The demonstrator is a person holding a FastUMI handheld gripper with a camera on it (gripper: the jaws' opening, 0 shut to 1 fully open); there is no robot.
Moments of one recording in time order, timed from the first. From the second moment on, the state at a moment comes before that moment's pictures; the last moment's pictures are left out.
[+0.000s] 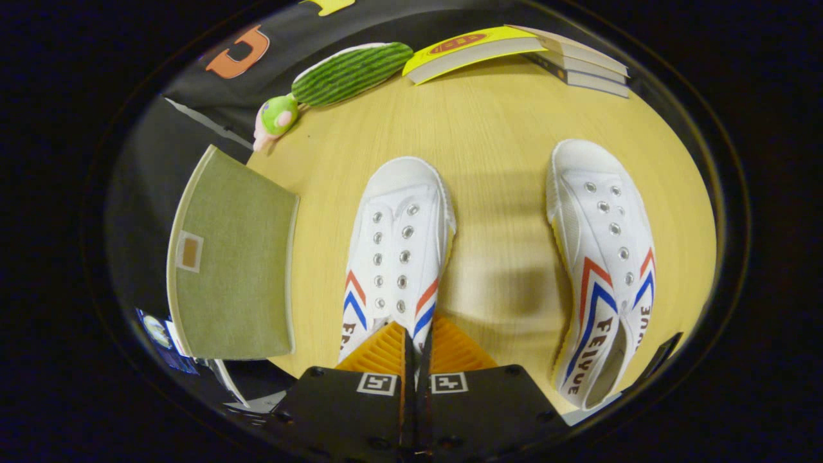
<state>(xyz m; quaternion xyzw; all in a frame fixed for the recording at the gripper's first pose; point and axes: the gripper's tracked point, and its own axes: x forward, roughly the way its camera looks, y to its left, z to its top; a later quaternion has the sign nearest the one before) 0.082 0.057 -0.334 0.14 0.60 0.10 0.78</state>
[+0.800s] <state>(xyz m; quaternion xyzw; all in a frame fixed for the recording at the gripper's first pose) 0.040 0.115 -0.169 0.26 0.53 0.13 0.79</state>
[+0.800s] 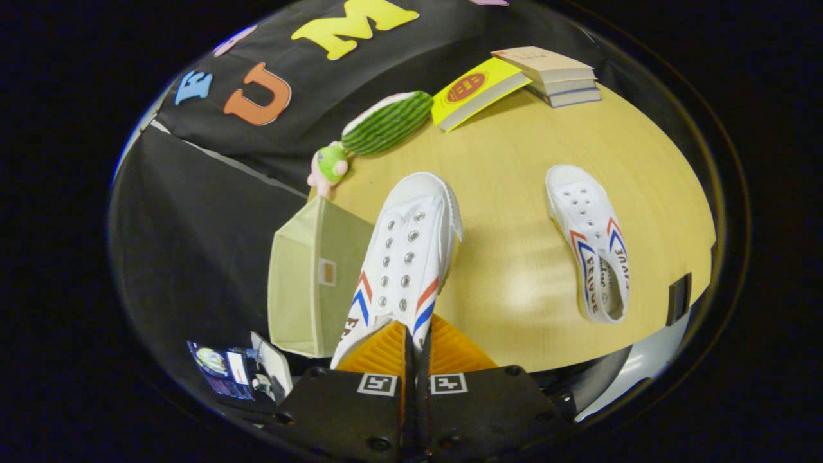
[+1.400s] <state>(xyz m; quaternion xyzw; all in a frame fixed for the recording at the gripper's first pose) 0.054 0.304 -0.107 0.21 0.50 0.18 0.82</state>
